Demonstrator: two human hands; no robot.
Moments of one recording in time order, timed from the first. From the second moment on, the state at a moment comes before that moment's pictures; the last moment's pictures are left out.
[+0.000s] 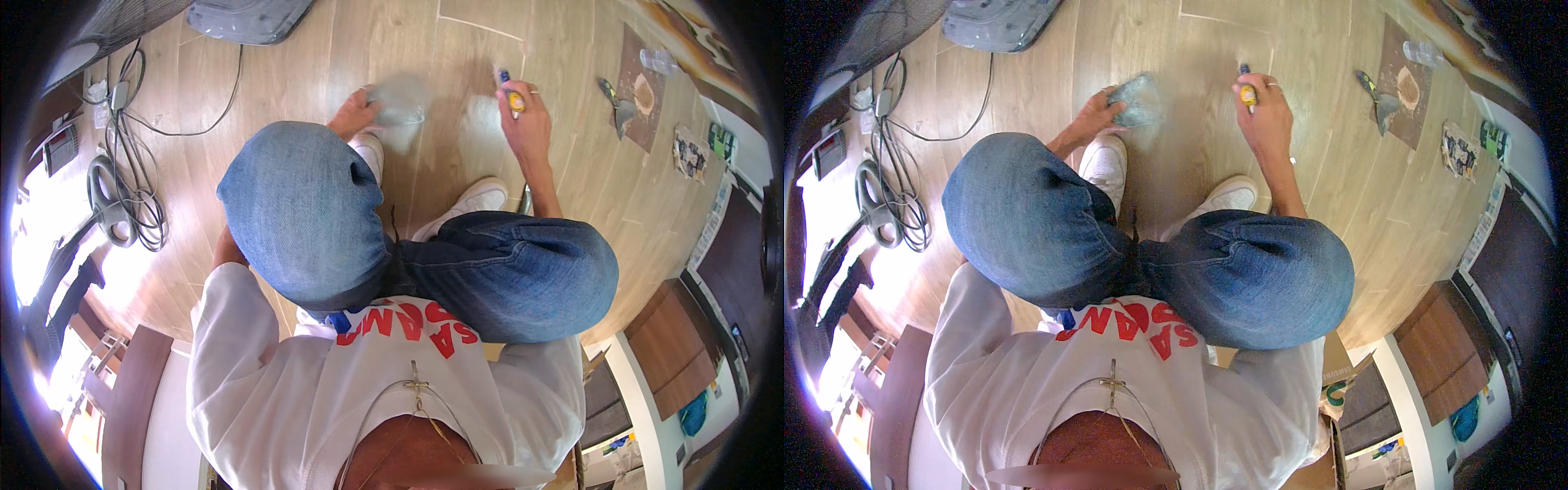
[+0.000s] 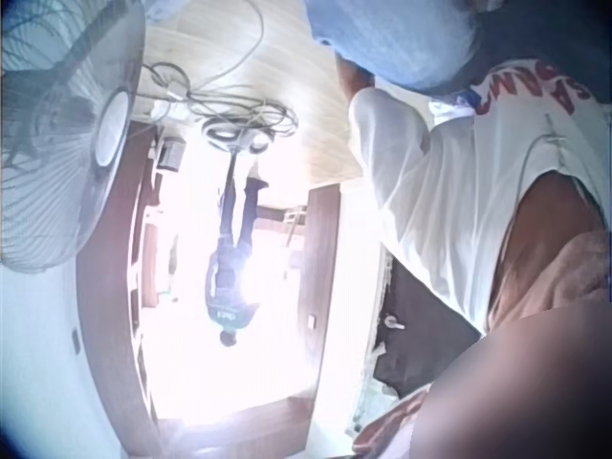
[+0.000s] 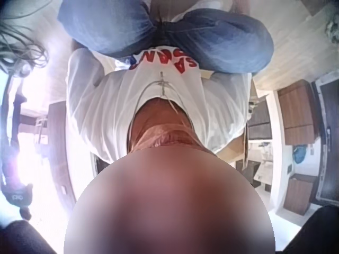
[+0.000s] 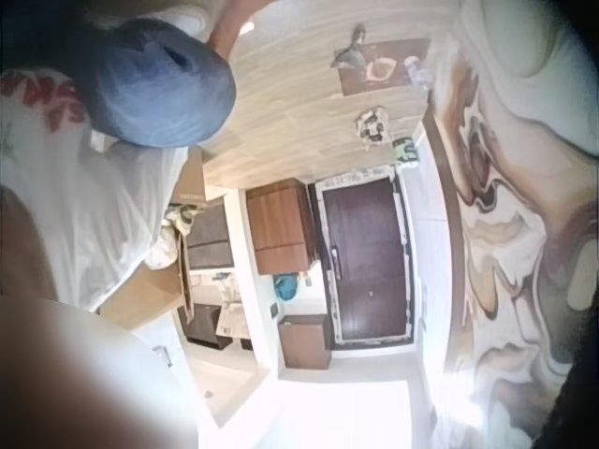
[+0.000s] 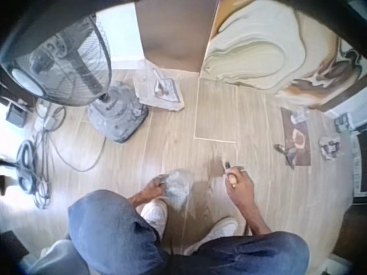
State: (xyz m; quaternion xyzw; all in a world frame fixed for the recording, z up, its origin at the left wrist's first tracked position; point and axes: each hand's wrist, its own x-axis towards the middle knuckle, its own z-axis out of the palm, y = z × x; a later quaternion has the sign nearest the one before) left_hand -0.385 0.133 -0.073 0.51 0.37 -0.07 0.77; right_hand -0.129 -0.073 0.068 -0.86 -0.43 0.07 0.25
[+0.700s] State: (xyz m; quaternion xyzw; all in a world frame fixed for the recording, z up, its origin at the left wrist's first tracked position) left_hand -0.330 0.144 -0.043 0.57 0.18 -0.18 0.78; right_hand -0.177 -0.138 0.135 -0.86 -0.26 0.00 0.44
